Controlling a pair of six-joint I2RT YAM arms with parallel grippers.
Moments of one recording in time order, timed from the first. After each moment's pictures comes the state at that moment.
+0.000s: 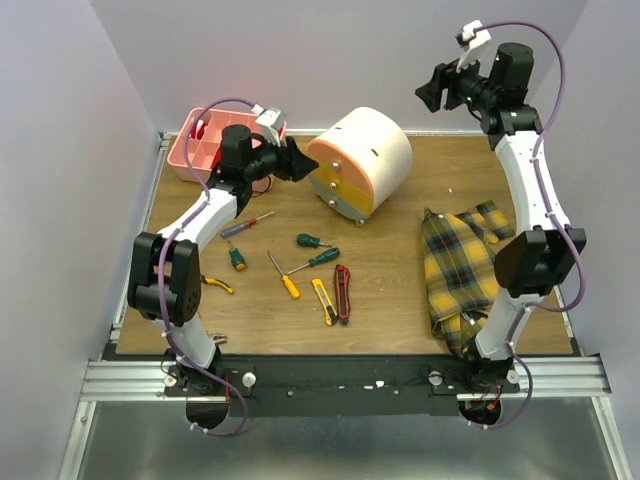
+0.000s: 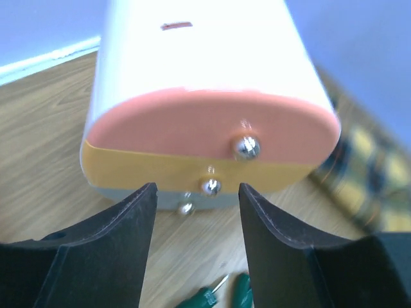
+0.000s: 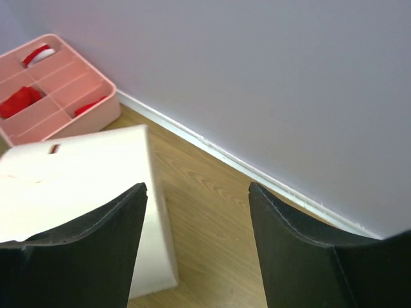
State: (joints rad) left arm -0.26 1.69 1.28 0.18 0.66 -0.19; right arm 0.04 1.92 2.07 -0.34 -0.53 -0.14
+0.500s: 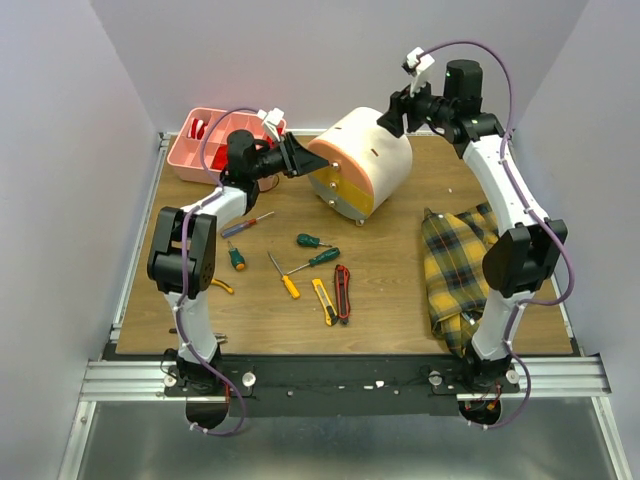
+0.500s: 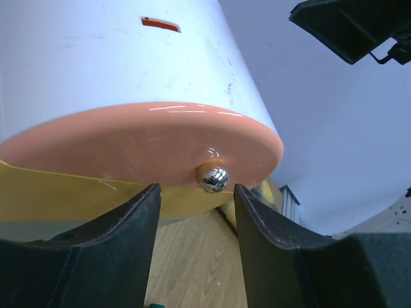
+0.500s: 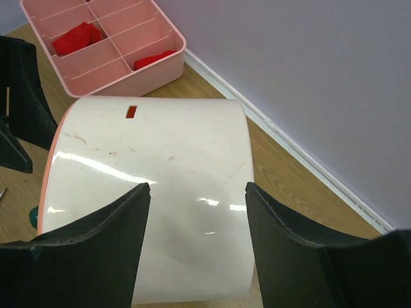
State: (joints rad) left arm -0.22 1.93 1.30 0.66 0.90 -0.85; right arm 0.20 1.92 1.99 -0.41 -0.57 -0.26
